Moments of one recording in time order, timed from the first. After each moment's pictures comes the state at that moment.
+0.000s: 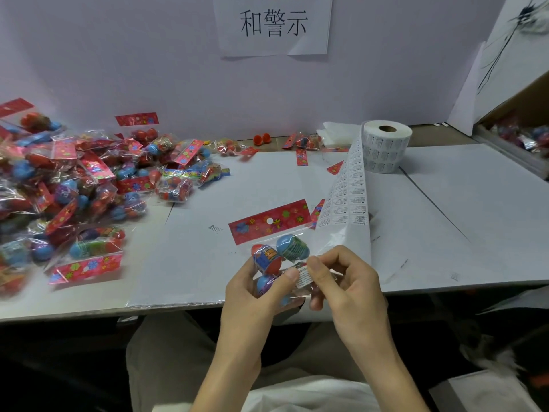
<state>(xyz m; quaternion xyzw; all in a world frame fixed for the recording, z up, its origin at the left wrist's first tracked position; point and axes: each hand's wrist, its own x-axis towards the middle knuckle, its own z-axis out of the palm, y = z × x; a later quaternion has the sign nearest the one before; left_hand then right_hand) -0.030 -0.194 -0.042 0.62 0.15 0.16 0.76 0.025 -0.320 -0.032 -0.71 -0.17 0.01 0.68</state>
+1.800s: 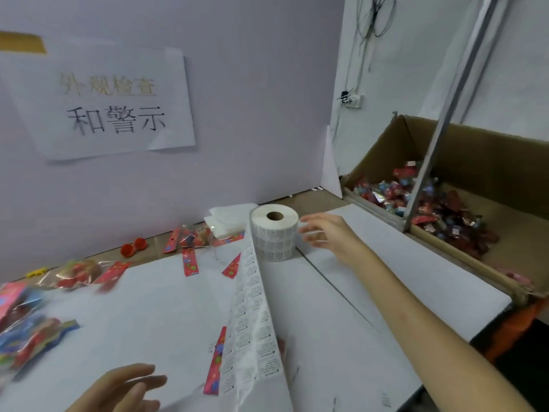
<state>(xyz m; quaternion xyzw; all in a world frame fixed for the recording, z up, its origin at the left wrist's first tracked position) 0.134 -0.105 -0.043 0.70 0.18 0.08 0.68 0.378 -0.437 0.038 -0.75 0.04 0.03 0.66</state>
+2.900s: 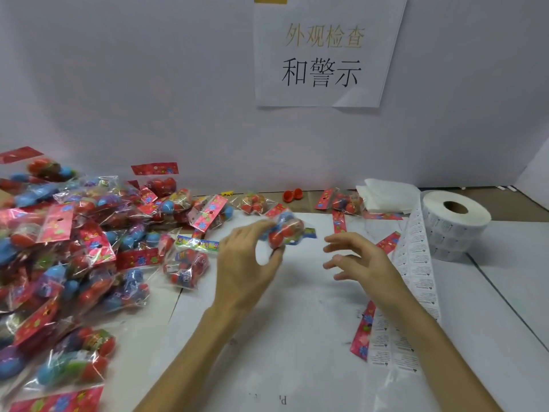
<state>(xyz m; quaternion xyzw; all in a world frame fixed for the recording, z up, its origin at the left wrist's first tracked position) 0.189 -0.023 -0.037 0.88 0.09 0.38 0.29 0.275 -0.234 -0.011 -0.74 -0.26 0.14 0.61</state>
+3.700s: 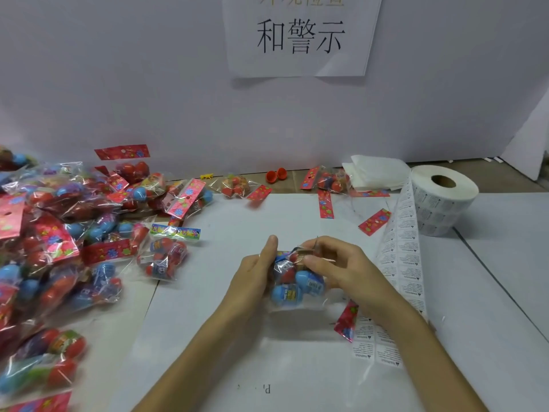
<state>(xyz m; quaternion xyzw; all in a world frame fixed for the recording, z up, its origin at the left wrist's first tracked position) 0.179 -0.067 -0.044 0.68 0.17 0.00 0.71 0.257 -0.237 -0.021 -0.71 -0.25 0.24 0.62</state>
